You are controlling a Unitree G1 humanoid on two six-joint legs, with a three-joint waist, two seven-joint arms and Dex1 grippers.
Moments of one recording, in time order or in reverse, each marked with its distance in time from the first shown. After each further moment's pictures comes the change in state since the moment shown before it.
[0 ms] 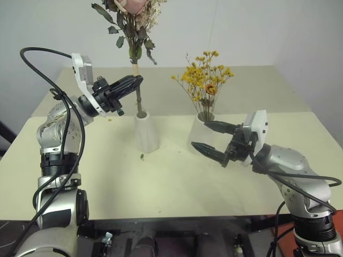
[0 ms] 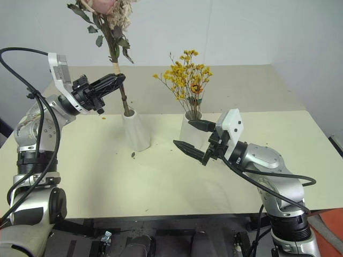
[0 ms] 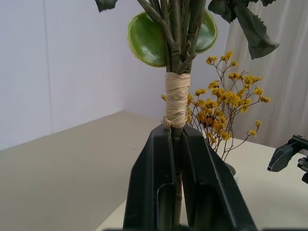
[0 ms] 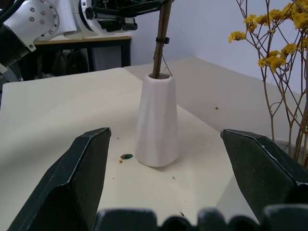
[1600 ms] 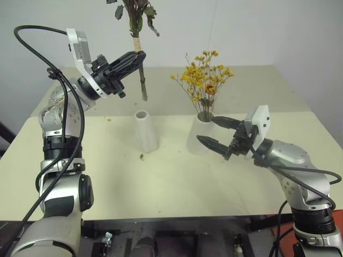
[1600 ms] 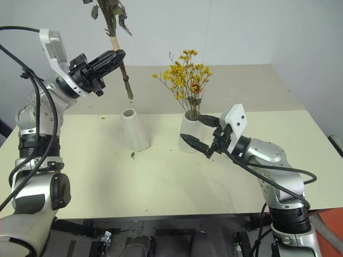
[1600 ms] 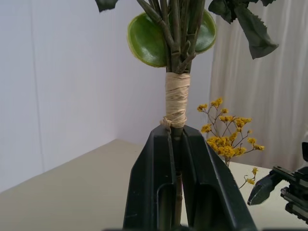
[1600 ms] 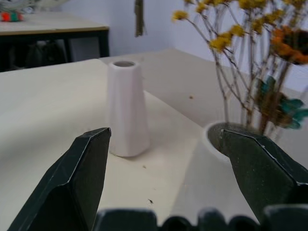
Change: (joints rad) left arm -0.165 -0.020 -0.007 0.190 -0.004 -0.062 -0.073; right arm -0.036 -0.011 -0.030 0.096 -0.054 -0.022 -0.008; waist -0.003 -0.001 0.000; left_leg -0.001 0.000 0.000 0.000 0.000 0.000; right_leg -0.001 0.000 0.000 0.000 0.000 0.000
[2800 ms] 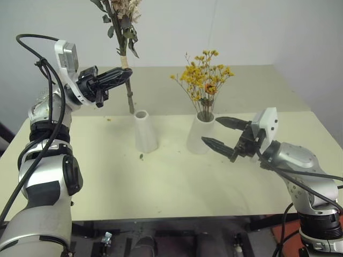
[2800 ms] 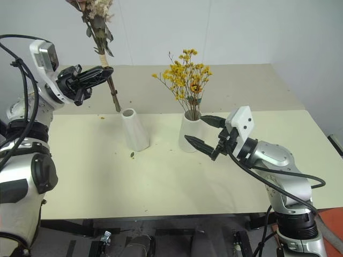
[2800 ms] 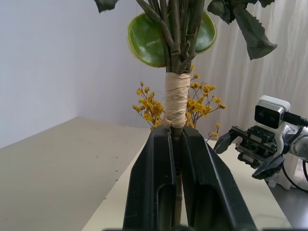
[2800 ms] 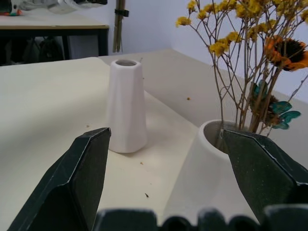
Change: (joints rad) left arm -0.187 0.105 0.016 0.500 0.132 -0.112 -0.446; right arm 0.042 -0.026 -0.017 -0.042 0.006 -0.031 0.021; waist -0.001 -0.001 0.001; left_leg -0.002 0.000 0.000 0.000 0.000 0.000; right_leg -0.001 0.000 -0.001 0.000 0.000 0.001
